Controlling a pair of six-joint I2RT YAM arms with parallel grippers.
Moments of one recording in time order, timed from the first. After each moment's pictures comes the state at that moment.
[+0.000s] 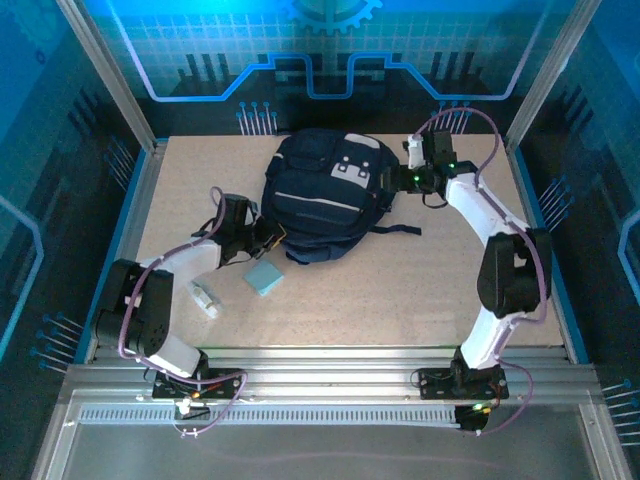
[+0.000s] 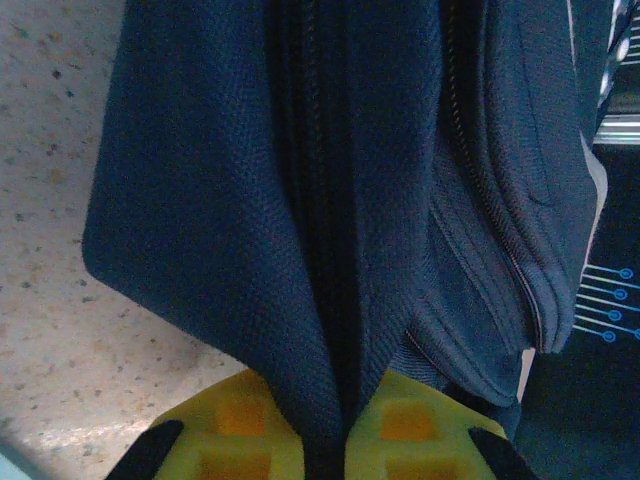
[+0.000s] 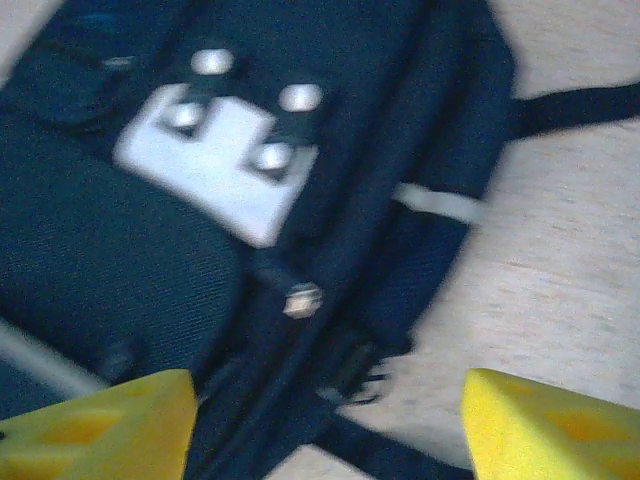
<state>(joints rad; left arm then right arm) -0.23 1.54 0.79 -0.03 0.43 -1.00 0.17 1.77 1.45 -0.53 -0.27 0.17</state>
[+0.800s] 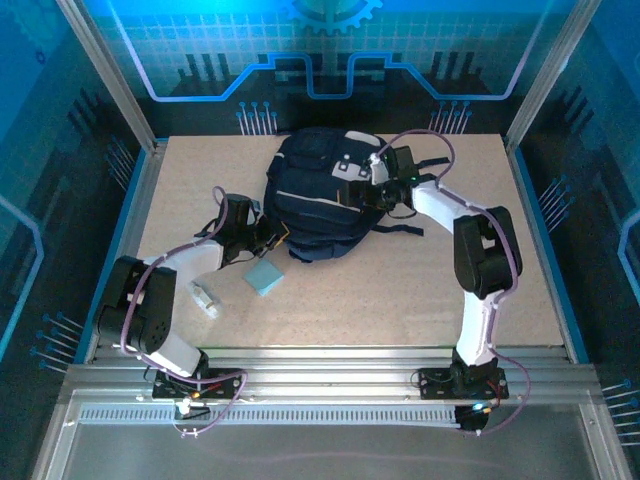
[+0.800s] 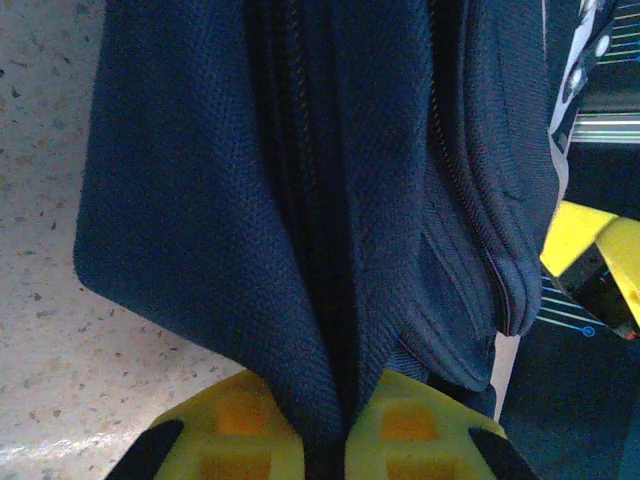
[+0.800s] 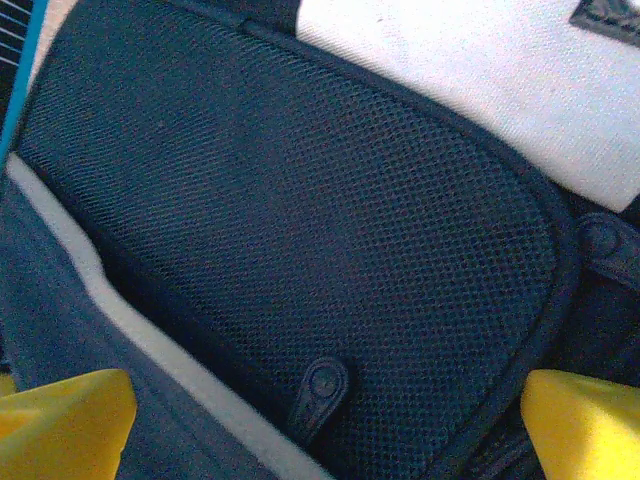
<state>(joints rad) -0.23 1.56 0.78 0.03 0.45 -1.03 0.29 2.00 1.47 -0.35 -0.50 0.29</state>
